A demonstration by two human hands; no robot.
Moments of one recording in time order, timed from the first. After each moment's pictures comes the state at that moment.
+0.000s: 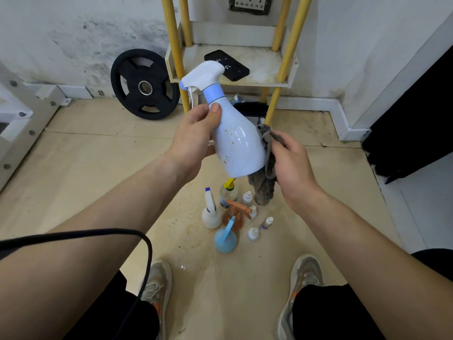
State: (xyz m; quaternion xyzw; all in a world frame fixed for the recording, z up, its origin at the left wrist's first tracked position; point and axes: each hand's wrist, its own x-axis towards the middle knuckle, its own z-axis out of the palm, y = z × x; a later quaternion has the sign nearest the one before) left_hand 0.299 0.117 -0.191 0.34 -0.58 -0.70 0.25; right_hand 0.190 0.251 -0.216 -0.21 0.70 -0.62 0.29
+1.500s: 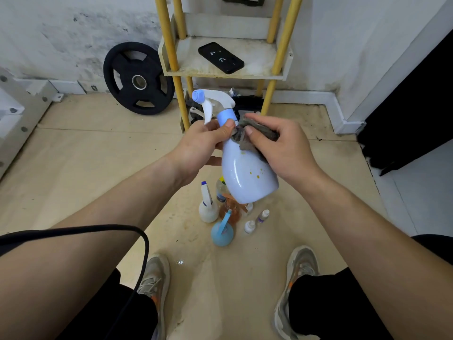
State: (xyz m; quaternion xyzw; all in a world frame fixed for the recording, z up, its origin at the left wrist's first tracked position) left_hand 0.305 0.137 -0.194 0.31 -0.63 -0.70 0.14; right_hand 0.181 0.258 -0.199 -0.40 0.73 -0.52 0.20
